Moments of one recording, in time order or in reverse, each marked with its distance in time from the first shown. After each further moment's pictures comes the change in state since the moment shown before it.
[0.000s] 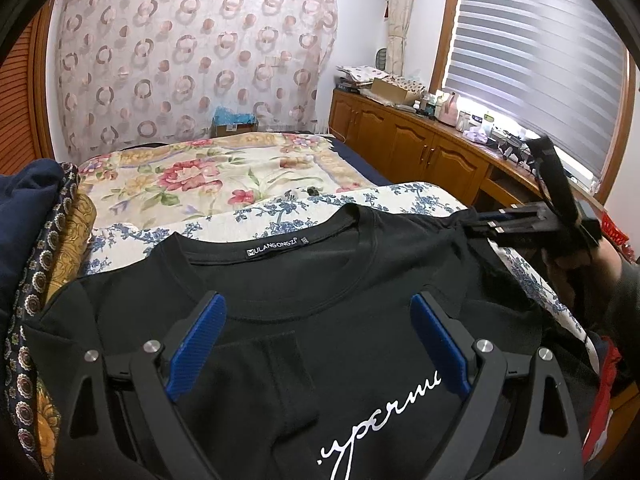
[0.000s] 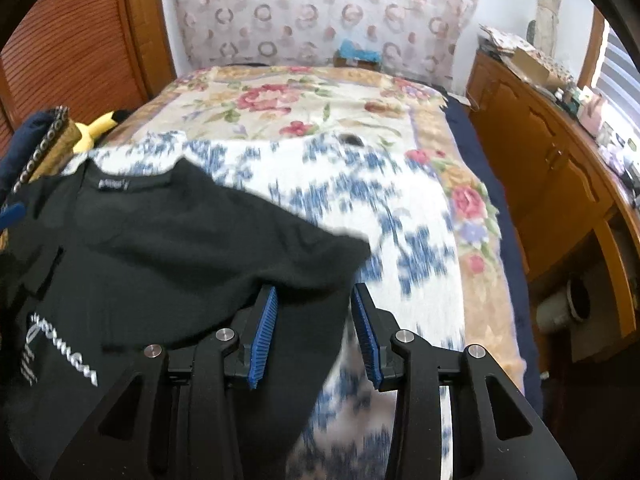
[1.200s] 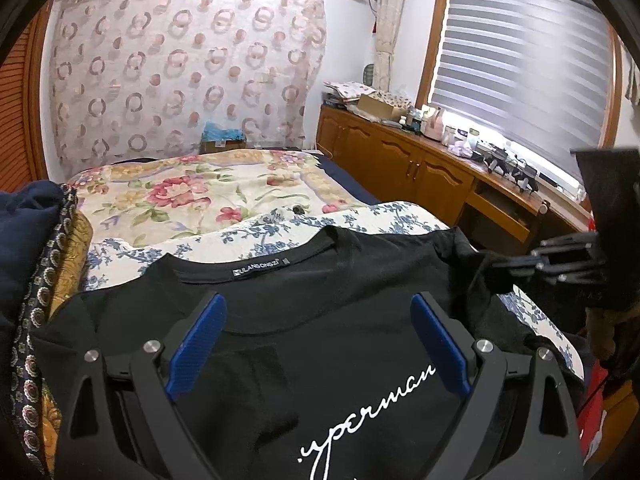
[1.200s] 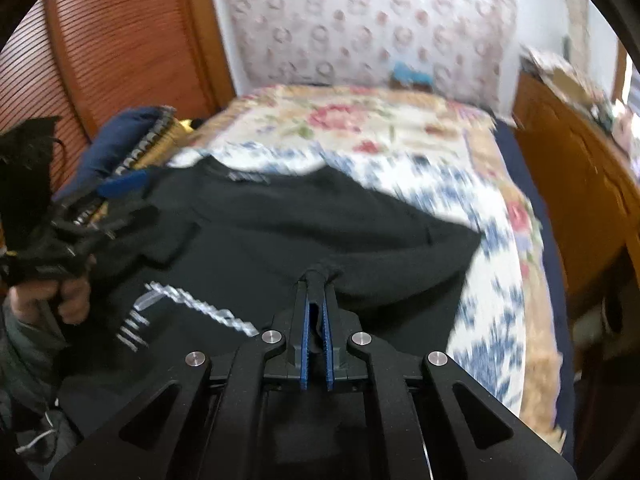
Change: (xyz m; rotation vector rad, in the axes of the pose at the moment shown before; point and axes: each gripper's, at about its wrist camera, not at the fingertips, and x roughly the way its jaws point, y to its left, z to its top) left arm -0.019 -0.011 0.010 0.004 -0.061 -0.041; right arm -0.089 0.080 -0.029 -0.059 -0.078 0.183
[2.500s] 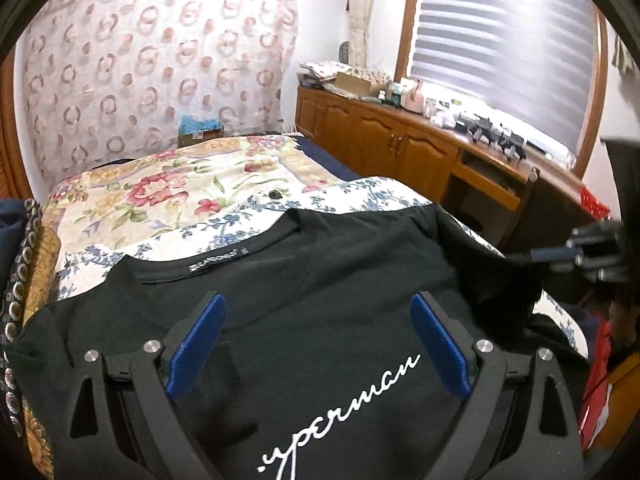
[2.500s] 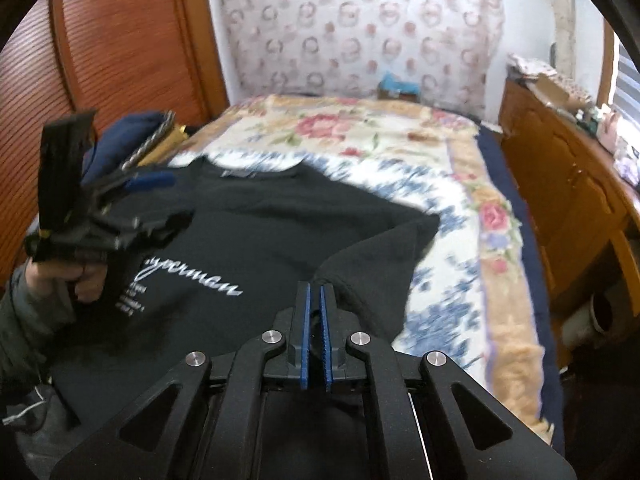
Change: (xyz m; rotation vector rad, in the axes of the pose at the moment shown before) left arm 0.019 -0.026 0.001 0.079 0.072 -0.044; right arm -0.042 -0.021 -0.040 0.015 -0.018 -0.034
